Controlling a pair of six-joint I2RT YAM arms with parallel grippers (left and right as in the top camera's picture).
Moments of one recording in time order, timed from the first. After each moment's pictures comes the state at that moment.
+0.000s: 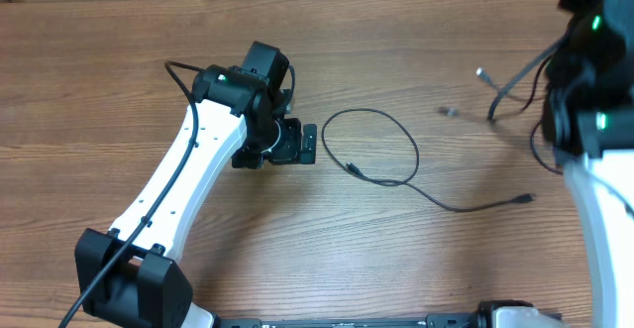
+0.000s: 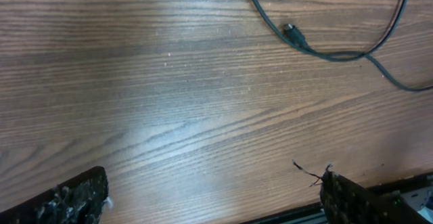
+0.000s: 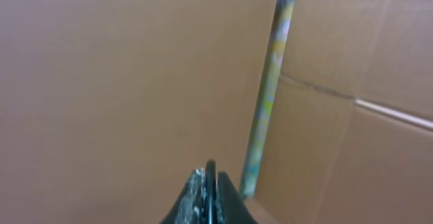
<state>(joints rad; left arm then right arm) -0.37 1.69 1.51 -1.28 0.23 -0.36 -0.03 1.41 1.46 0.03 0.59 -0.13</state>
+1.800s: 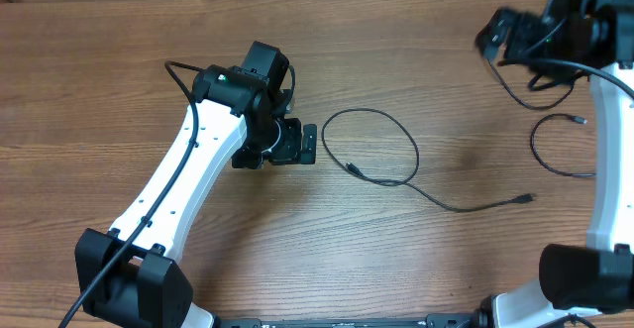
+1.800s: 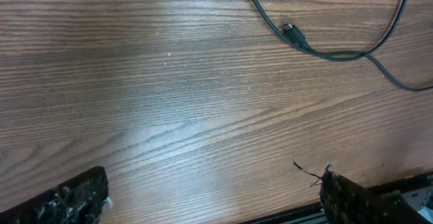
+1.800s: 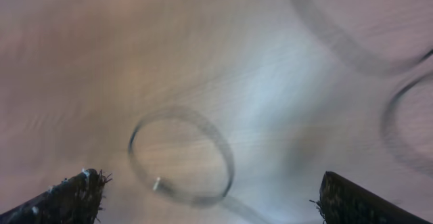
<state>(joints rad) -0.37 1.69 1.51 -1.28 0.23 -0.36 -0.08 1.75 1.97 -1.37 -0.27 0.24</state>
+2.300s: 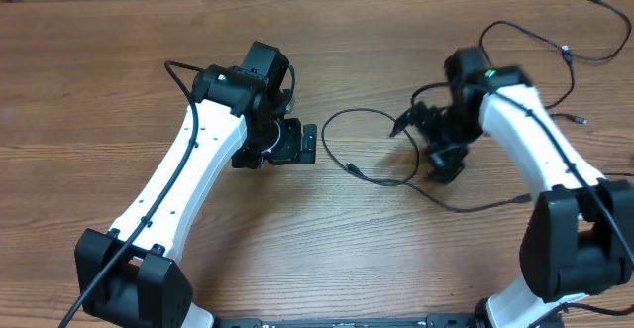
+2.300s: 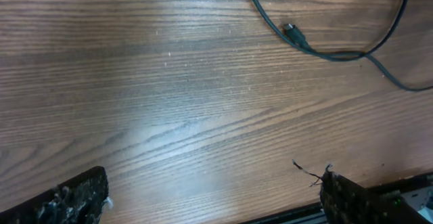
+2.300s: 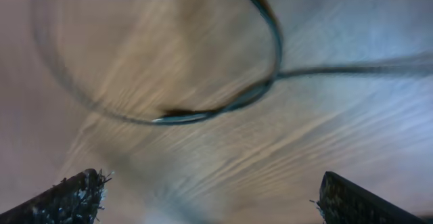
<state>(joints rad) -0.37 1.69 1.51 -1.28 0.23 -0.36 0.15 1.80 1.33 -1.10 -0.43 1.04</state>
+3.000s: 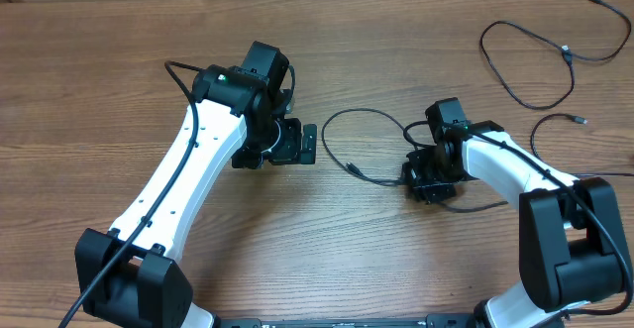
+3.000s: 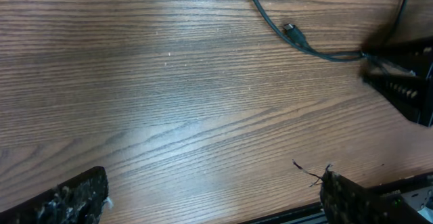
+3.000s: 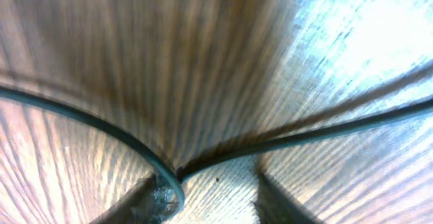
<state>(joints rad) -0.37 1.69 1.51 -1.28 0.23 -0.36 0.21 1.76 0.95 -0.71 -0.29 1.44</state>
